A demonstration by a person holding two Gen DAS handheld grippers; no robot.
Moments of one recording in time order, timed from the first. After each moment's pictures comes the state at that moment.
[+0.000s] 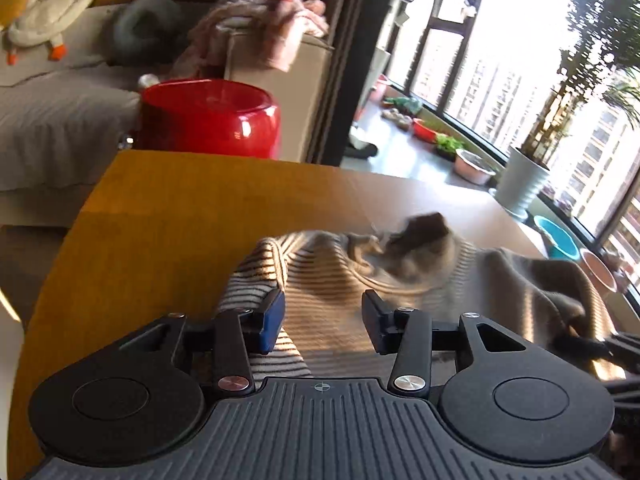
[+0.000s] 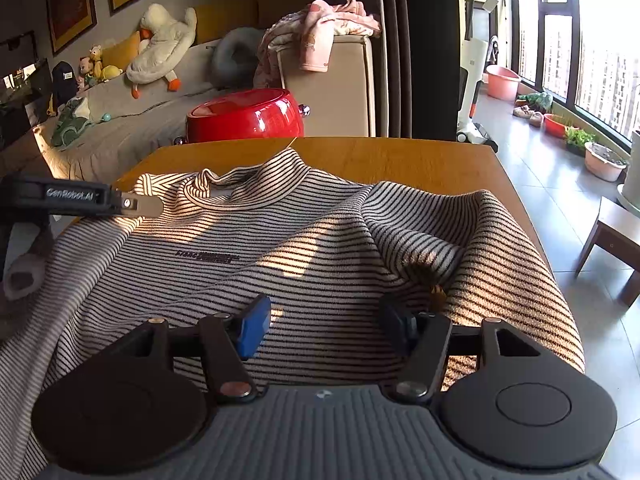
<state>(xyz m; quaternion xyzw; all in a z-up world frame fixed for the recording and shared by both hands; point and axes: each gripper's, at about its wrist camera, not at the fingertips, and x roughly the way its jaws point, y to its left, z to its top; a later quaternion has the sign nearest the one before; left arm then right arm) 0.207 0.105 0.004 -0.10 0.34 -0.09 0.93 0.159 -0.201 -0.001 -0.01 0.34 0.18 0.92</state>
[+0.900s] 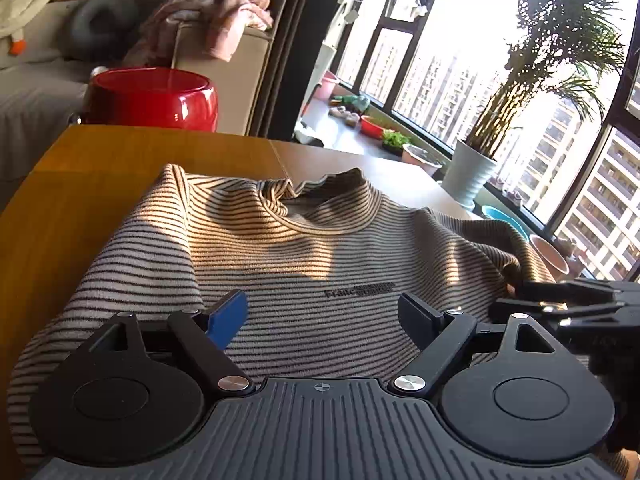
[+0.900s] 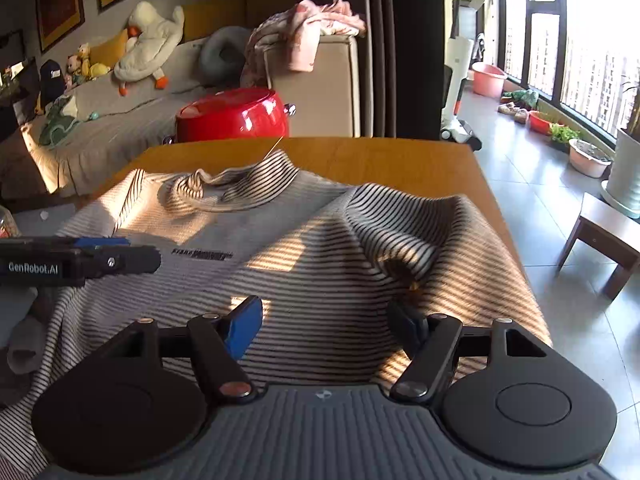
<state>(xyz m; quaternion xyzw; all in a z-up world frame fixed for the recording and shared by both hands) 0.165 0.073 -0.017 -0.10 0.32 -0.17 0.92 0.146 -0.215 0.018 -0.01 0.34 0.15 0.93</state>
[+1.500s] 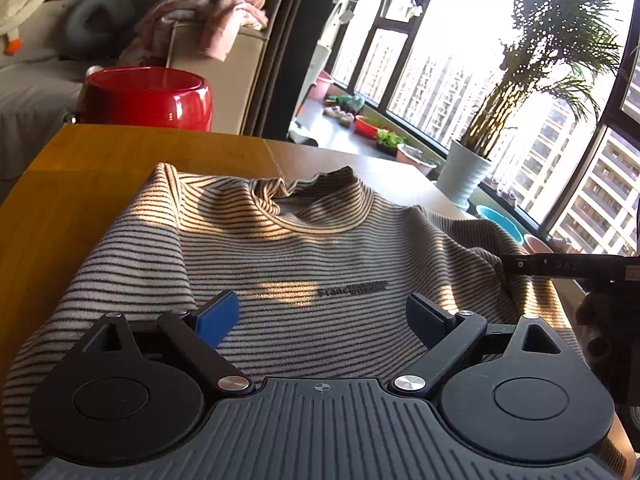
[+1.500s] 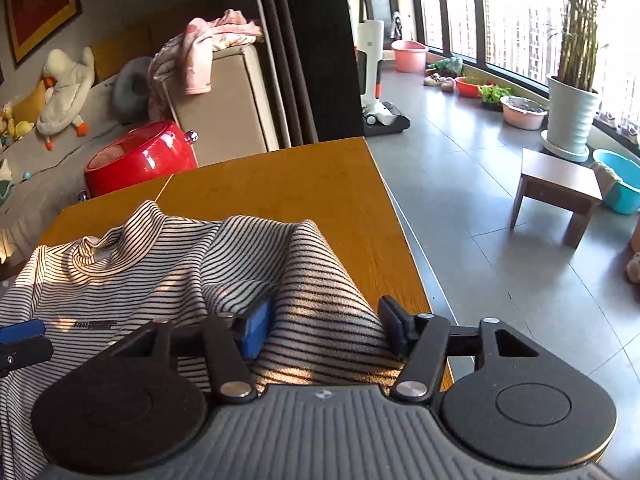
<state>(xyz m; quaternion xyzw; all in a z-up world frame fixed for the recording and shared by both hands) 0.166 0.073 -0.018 -0.11 0.32 -0.18 0.92 0.194 -0.270 0.007 0.06 0.36 0.05 0.93</state>
